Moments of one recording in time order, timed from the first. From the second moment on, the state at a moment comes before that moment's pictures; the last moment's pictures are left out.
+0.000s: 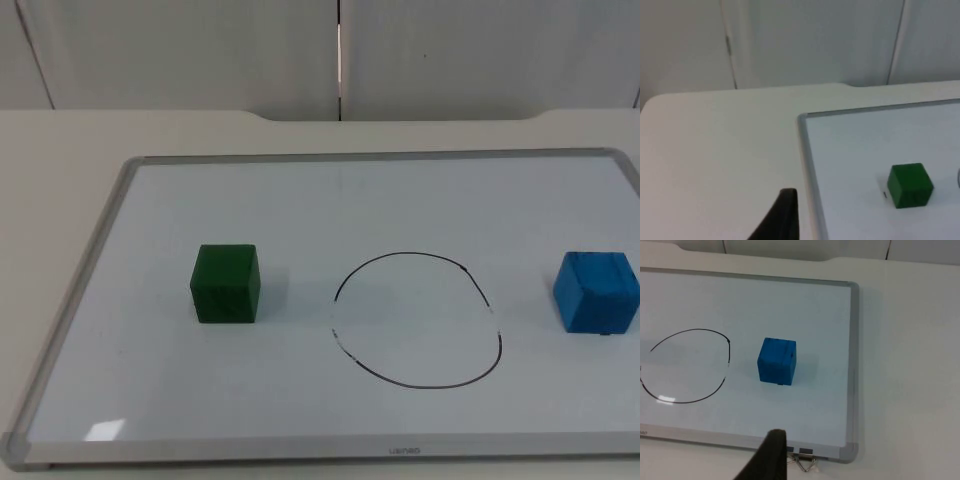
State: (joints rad) right arm 0.08 0.00 -0.52 -0.01 1.08 -0.03; left arm 0.00 0.11 -0.52 -0.18 0.84 0.13
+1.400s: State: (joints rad) right arm 0.08 0.00 -0.52 -0.01 1.08 -0.03; left arm 0.00 0.86 -0.52 -1.14 0.68 1.04
